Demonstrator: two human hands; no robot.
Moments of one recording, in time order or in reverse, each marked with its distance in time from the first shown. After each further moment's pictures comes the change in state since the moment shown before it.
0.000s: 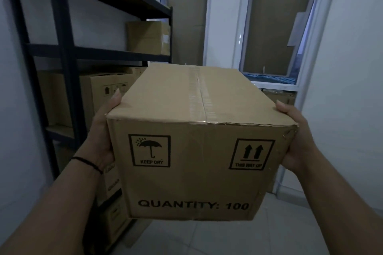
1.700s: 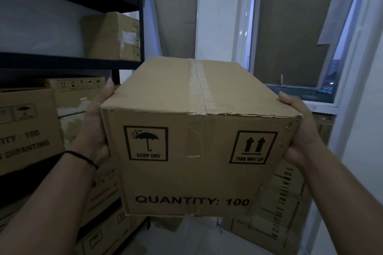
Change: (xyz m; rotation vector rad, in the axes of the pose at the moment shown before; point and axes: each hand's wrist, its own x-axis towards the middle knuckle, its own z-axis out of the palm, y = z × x) left_hand 0.420 -0.212 0.185 0.036 0.031 0.159; right_hand 0.477 -0.071 -0.271 0.087 -0.139 -0.048
